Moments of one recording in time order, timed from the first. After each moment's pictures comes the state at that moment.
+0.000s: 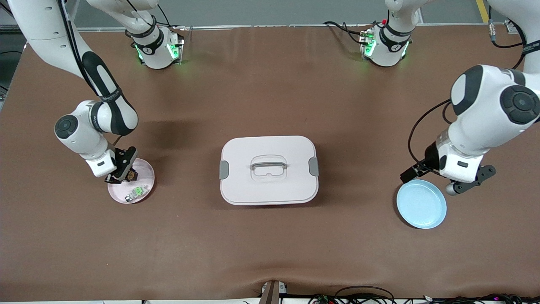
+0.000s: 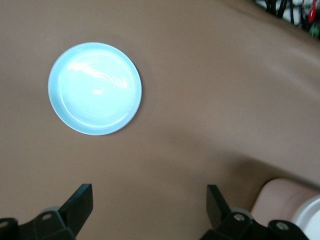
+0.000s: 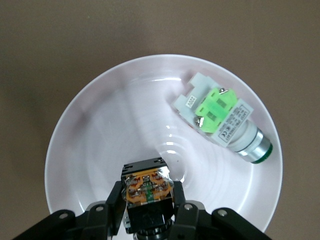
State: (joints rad) left arm 0.42 0.31 -0.63 -1.70 0.16 2.04 -0.62; right arm -0.04 0.45 -0.03 -2.23 0.12 2.81 -1.46
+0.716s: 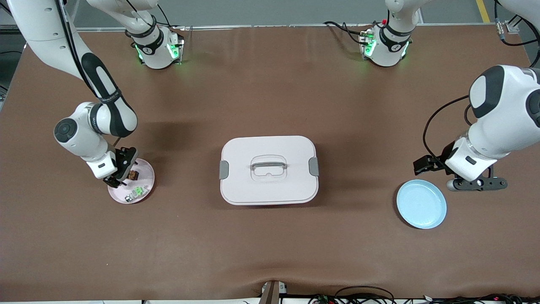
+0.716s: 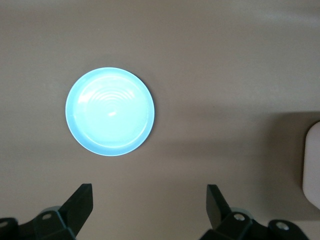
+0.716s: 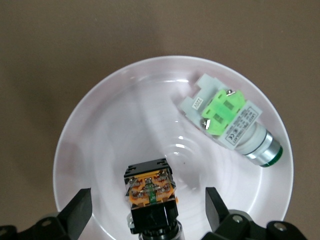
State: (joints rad) left arm 0.44 0.31 -0.60 -1.68 0.16 2.00 -0.20; right arm -0.04 0.45 -0.03 -2.17 0.12 2.67 -1.45
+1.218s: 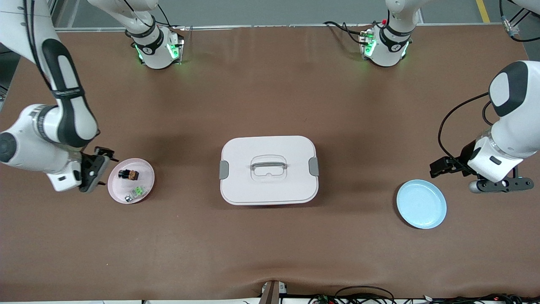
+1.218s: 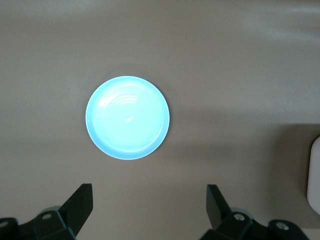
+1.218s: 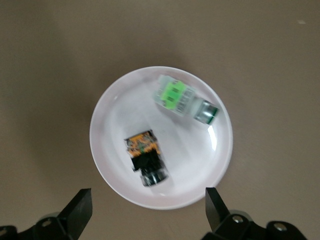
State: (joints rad) left arm 0.47 0.30 -0.59 -1.63 0.16 1.96 -0.20; right arm -0.12 0.40 -0.04 -1.85 0.14 2.15 -1.32
